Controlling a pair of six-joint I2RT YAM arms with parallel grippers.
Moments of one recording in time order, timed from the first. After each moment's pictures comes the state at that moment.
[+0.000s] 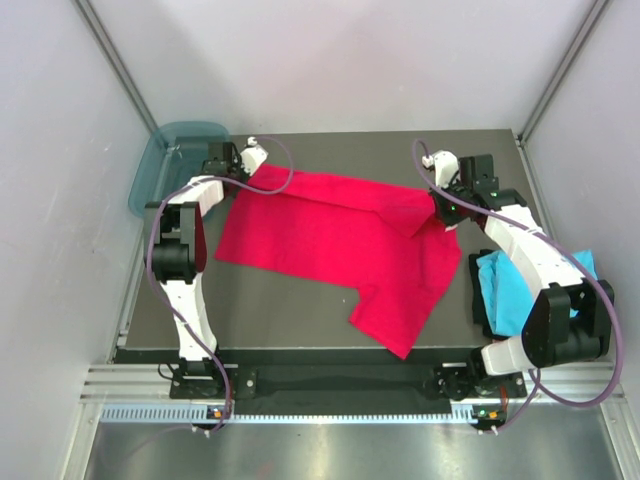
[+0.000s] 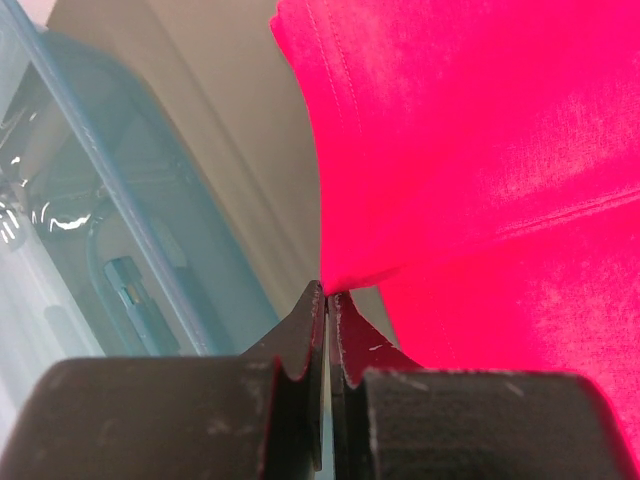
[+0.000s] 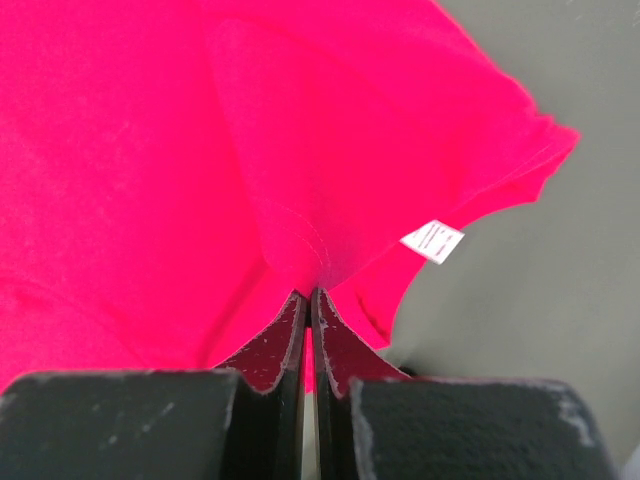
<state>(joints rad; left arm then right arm) -0.02 2.10 1.53 -0.16 0.03 0.74 0.17 1.42 1.16 -0.58 -0.17 -0.32</state>
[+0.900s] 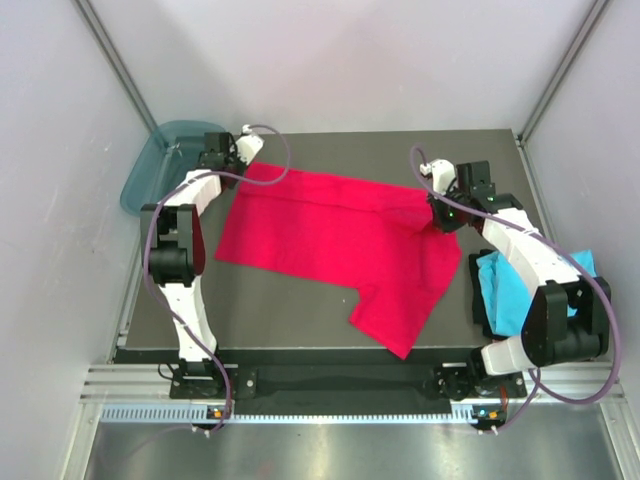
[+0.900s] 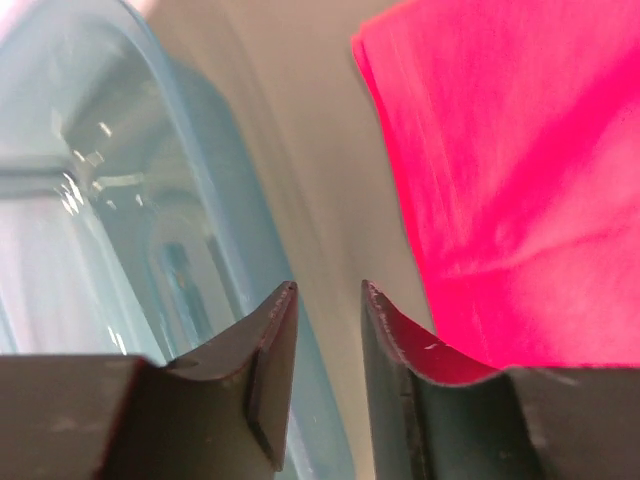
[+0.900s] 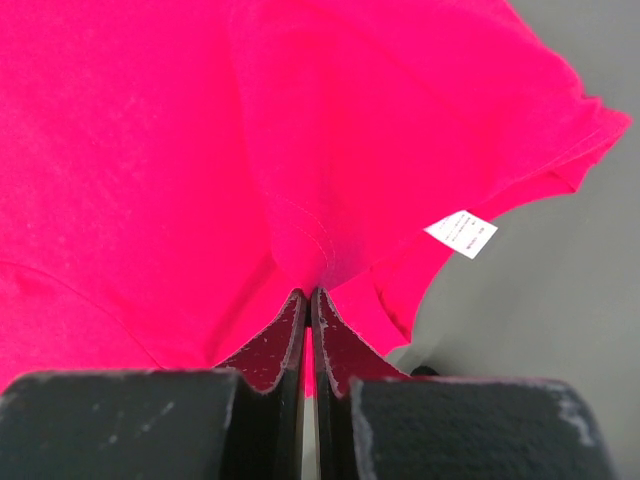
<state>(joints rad) -0.03 2.07 1.56 -0.19 -0.02 0.70 0.17 1.42 1.11 -0.56 -0.20 -0.32</state>
